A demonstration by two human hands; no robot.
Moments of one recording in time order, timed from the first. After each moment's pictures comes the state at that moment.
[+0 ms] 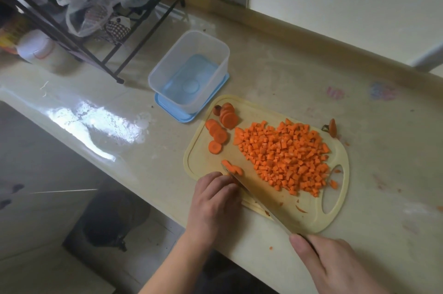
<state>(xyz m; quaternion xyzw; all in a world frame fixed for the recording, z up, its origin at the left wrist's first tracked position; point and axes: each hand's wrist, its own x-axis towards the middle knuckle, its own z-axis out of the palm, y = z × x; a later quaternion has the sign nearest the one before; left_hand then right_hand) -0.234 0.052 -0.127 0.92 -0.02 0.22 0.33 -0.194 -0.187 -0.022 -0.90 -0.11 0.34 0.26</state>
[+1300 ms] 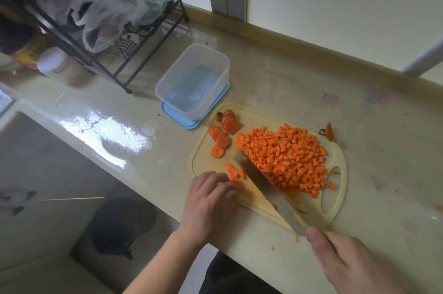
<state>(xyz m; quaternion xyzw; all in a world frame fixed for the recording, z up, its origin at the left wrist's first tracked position) -0.231 0.074 -0.117 0.93 -0.06 0.21 0.29 -0.188 -0.192 0.008 -0.86 -0.05 0.34 0.37</state>
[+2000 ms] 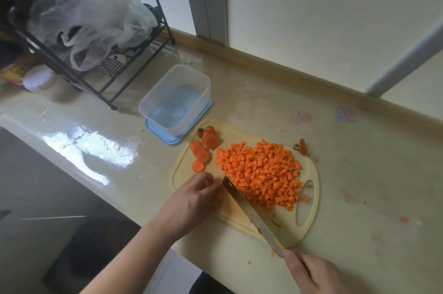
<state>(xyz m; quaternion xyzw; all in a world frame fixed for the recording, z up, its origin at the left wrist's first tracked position) -0.192 0.088 -0.089 0.95 -0.16 0.04 0.26 -0.200 -0.205 -0.005 -0.88 -0.03 0.32 0.37</state>
